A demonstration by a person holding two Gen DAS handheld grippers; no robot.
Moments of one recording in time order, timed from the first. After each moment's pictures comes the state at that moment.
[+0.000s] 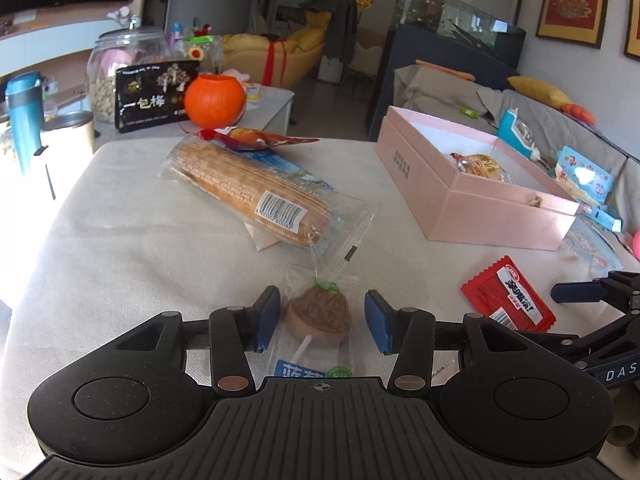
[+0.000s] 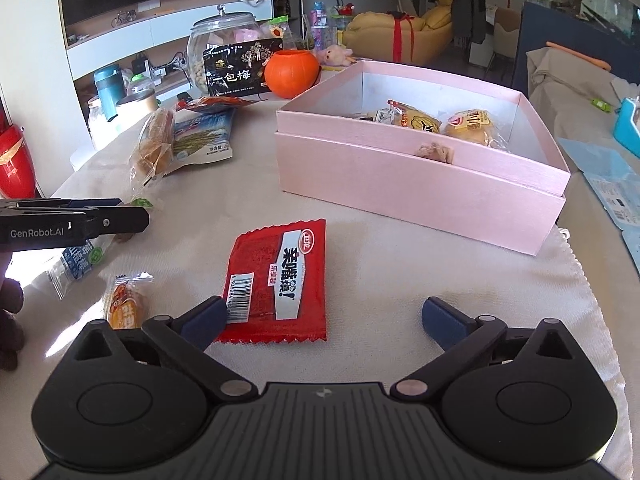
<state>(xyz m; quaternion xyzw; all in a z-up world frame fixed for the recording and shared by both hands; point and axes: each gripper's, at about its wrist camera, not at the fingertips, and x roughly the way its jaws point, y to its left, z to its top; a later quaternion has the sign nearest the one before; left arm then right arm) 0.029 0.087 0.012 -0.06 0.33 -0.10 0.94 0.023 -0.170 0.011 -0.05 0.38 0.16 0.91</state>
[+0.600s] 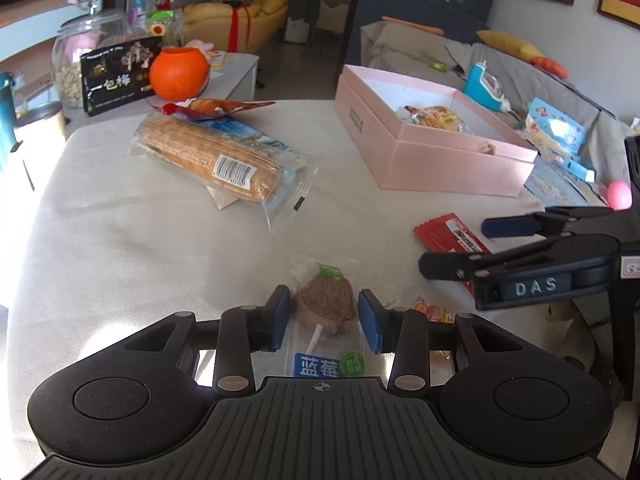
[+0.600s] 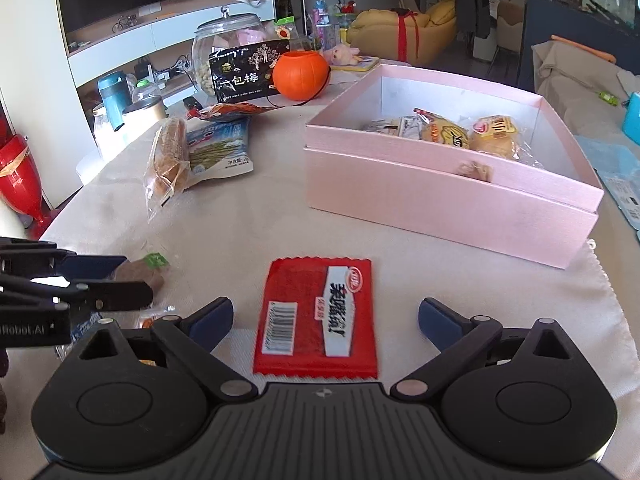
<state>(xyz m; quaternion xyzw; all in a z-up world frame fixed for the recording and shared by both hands) 0.008 0.075 0.022 -0.03 0.38 -0.15 0.91 0.036 -0.147 0.018 -0.03 0.39 0.17 0.91</state>
